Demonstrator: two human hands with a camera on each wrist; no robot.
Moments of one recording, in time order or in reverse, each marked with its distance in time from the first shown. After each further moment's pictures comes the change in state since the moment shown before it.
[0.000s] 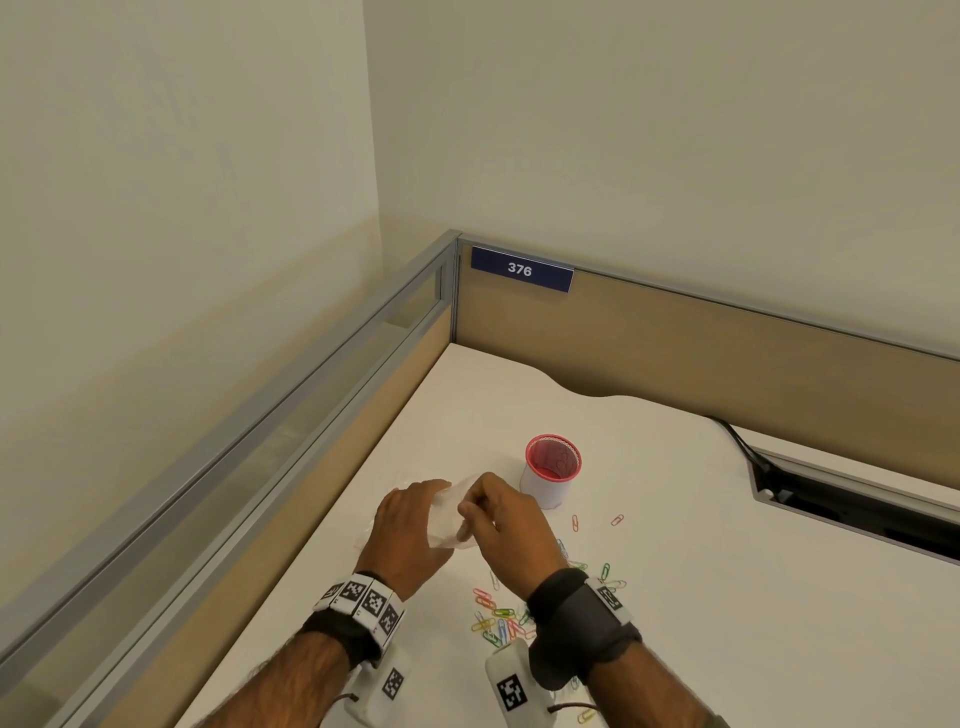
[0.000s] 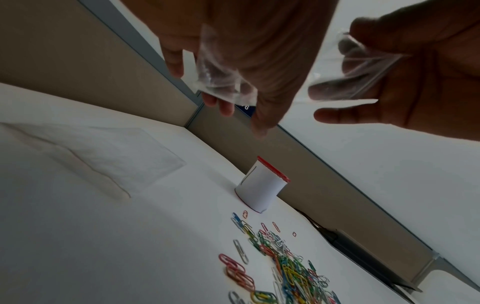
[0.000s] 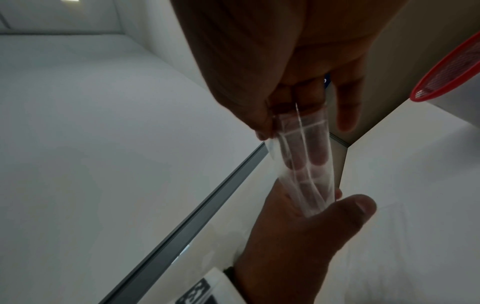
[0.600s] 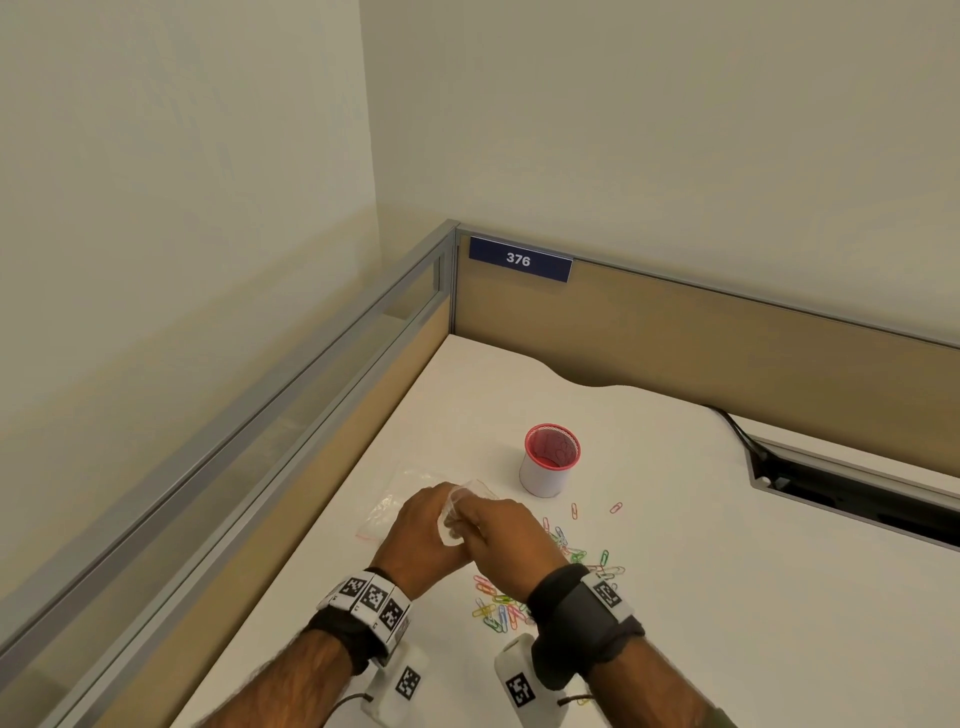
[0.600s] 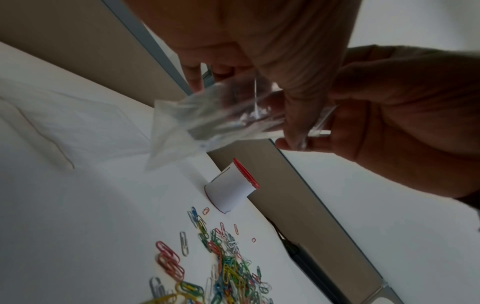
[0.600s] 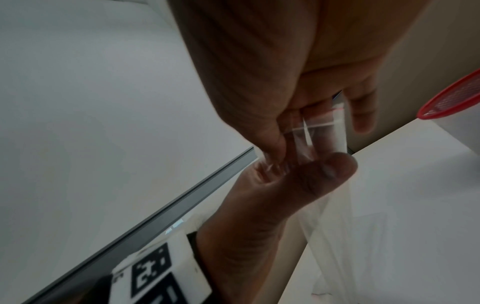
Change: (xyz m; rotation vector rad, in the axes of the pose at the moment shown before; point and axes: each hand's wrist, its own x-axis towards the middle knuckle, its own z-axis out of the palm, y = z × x) left_hand -0.015 0.038 -0.013 -0.384 -0.029 0.061; right_hand -0.010 0.004 0.006 -0.275 -0.158 -0.120
